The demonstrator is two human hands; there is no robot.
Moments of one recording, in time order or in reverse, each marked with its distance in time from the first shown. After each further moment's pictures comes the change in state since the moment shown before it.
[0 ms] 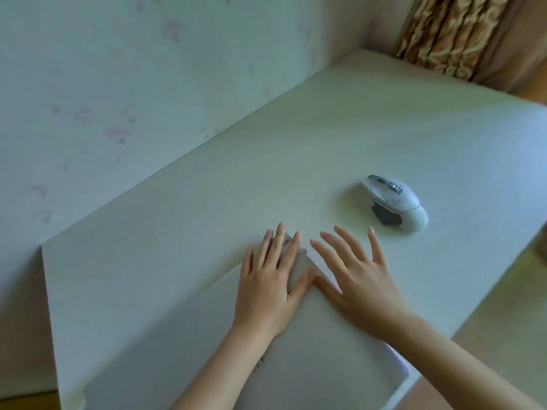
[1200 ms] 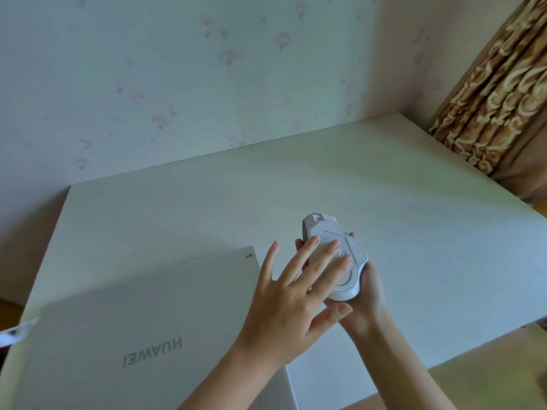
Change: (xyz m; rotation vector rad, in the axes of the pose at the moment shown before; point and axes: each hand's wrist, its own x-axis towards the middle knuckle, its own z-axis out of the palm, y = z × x) left_hand 0.022 0.139 -0.039 0.137 0.349 0.104; right_hand 0.044 0.067 -0.080 2.304 -0.434 0.681
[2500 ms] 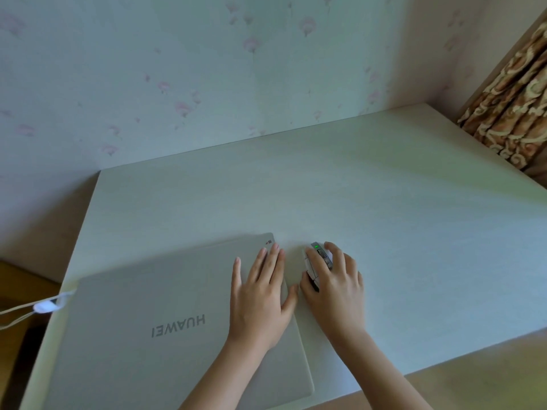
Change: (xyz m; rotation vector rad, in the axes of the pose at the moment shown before) left_hand -0.060 -0.036 0.050 0.118 -0.143 -0.476; right_hand 0.028 0.074 -0.045 -2.149 0.472 -0.887
